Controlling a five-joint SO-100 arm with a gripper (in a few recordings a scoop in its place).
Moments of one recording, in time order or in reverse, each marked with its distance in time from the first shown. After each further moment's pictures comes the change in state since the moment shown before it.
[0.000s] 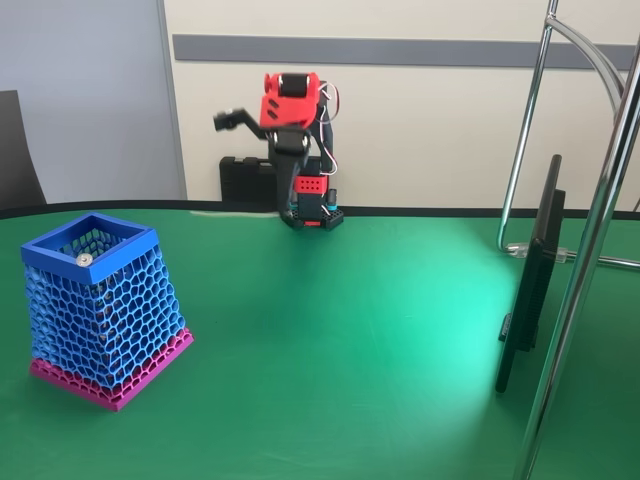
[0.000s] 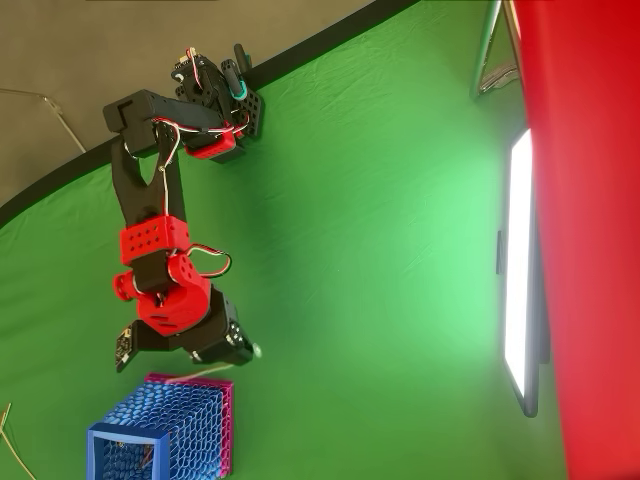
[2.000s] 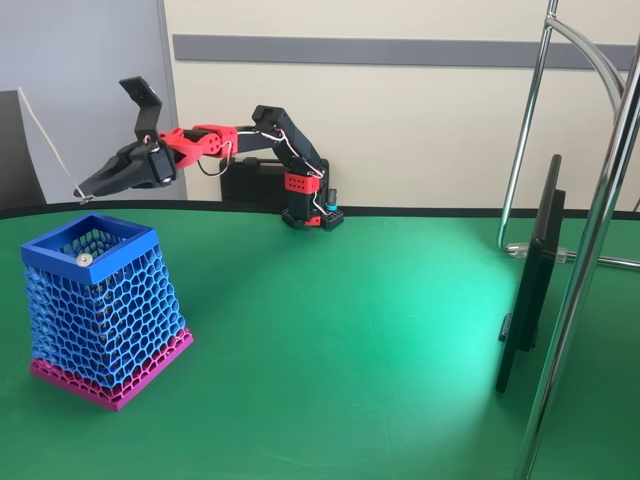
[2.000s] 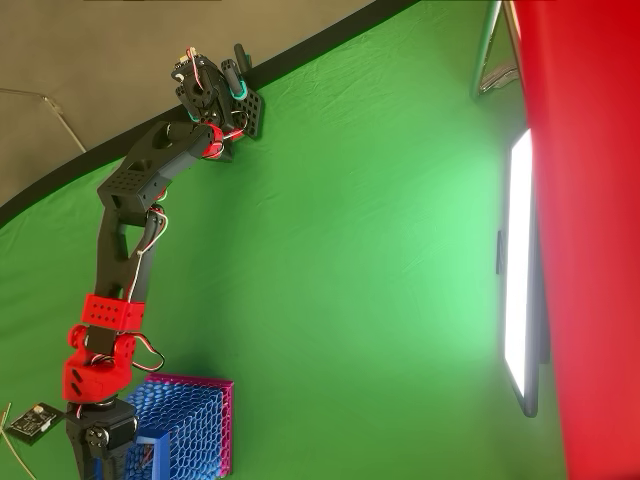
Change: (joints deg) arm 23.9 -37.1 -25.0 -51.3 -68.7
